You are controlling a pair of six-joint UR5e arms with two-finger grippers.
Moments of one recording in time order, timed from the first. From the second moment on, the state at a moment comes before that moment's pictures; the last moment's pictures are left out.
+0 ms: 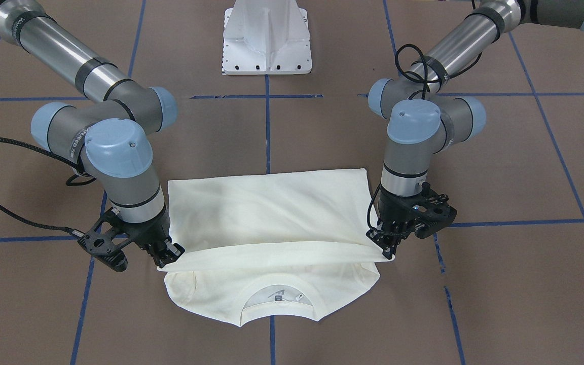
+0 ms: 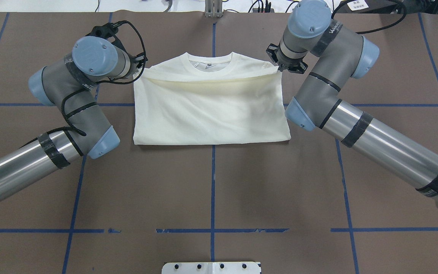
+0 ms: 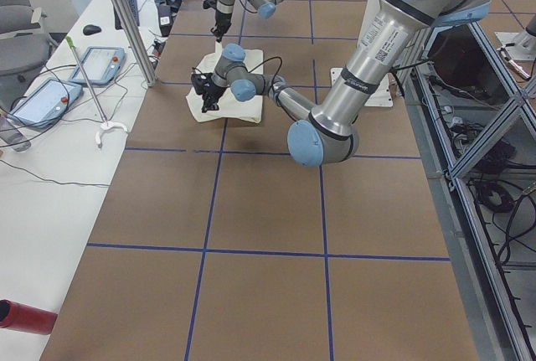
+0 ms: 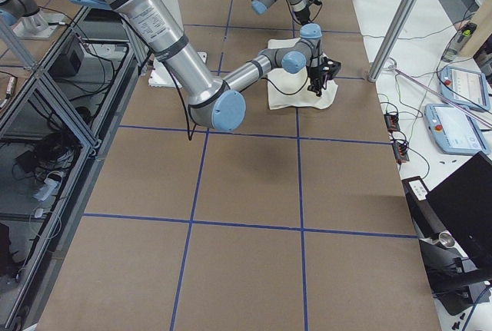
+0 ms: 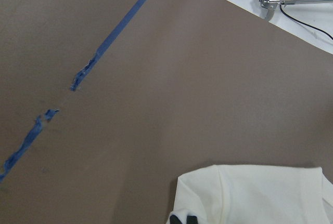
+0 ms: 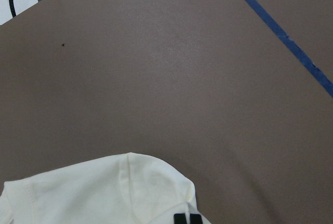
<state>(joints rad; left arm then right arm) -0.76 -2.23 -1.33 -2.05 -1.59 -1.56 0.82 -0.82 1.28 -1.30 1.82 1.57</state>
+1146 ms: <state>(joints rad) -0.77 -2.27 -1.21 -2.23 -1.59 -1.57 0.82 -0.81 1.25 -1.19 1.82 1.57</state>
